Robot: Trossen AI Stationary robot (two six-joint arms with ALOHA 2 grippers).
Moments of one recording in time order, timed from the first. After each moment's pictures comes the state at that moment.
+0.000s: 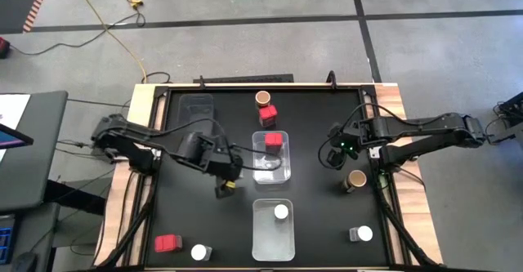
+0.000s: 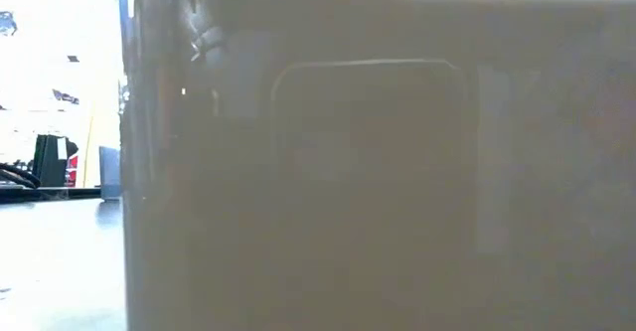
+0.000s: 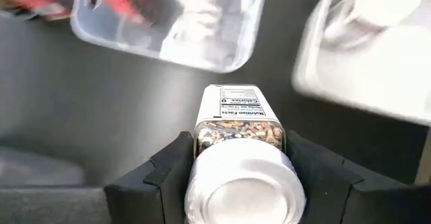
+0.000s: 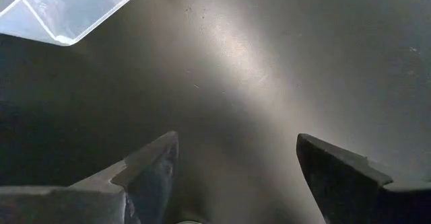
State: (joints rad) left arm -0.27 1.63 1.68 -1.22 -0.22 -0.48; right arm -0.01 1.02 0.80 -0.99 0.18 0.59
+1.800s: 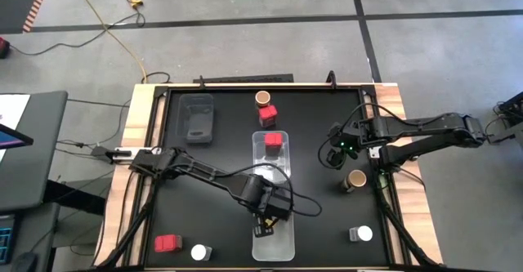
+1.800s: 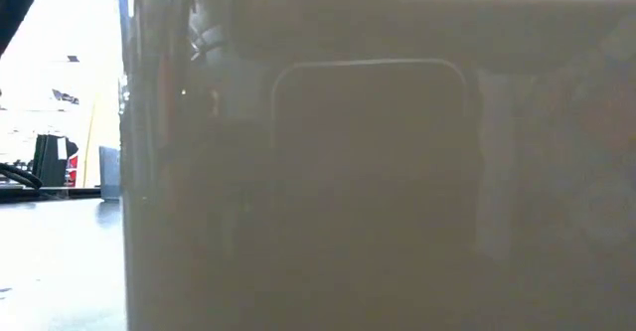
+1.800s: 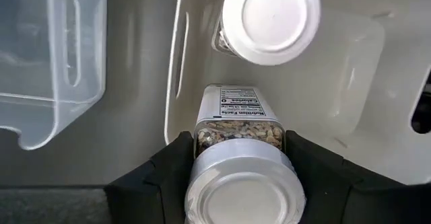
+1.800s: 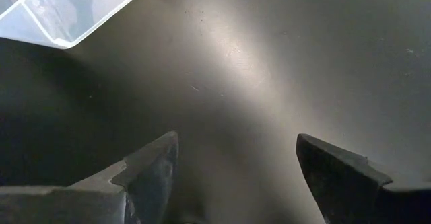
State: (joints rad) left arm -0.37 2.29 2.33 -1.39 -0.02 -0.52; right arm -0.01 1.02 0.80 -0.99 0.19 0.59
